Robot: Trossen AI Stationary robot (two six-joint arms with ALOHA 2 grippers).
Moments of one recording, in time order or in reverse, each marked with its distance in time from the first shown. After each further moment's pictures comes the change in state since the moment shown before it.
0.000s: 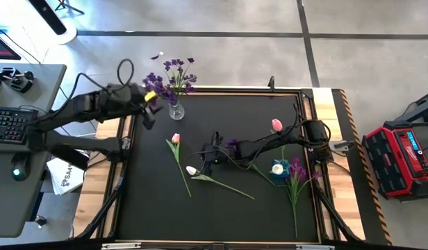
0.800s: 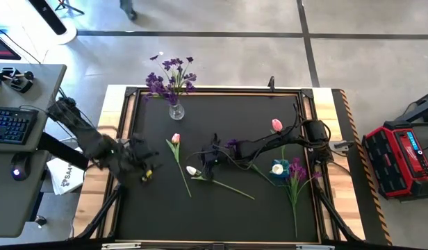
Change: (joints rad) left arm -0.908 0.282 -0.011 -0.300 -0.288 -0.826; right arm 0.002 0.000 0.000 0.001 -0.181 -0.021
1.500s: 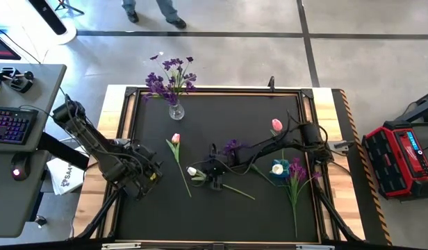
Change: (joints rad) left arm -0.089 0.131 -0.309 -0.003 -0.214 -0.658; right arm 0.033 0.072 0.000 -0.120 -0.201 -0.078
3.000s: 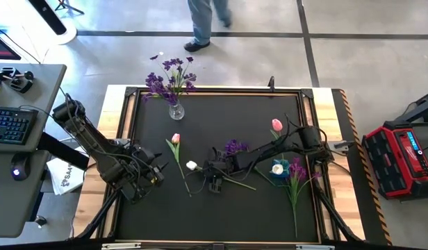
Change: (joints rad) left arm -0.041 -0.012 -0.028 0.159 -0.165 0.147; right arm 0.043 0.021 0.048 -0.143 0.169 0.228
